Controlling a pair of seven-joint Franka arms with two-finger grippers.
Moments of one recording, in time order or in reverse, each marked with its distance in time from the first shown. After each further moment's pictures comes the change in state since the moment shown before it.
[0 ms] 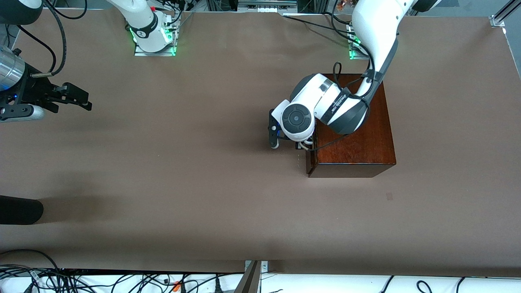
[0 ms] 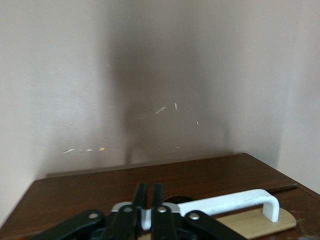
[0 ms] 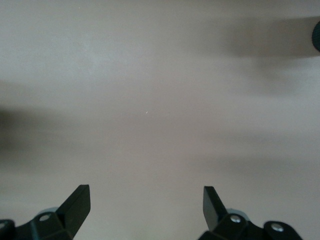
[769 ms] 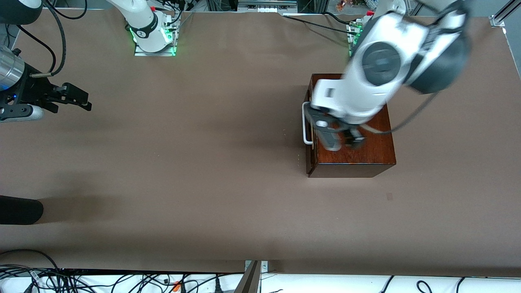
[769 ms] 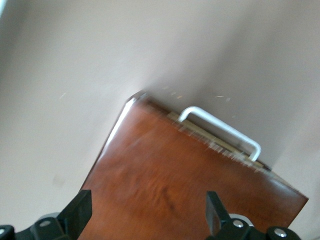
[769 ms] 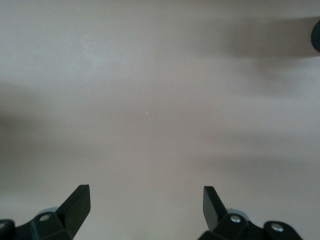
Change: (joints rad) left arm 0.149 -0.257 0.057 0.113 0.005 -0.187 -0.389; right arm 0.000 0.000 0.000 0.001 0.000 0.001 0.005
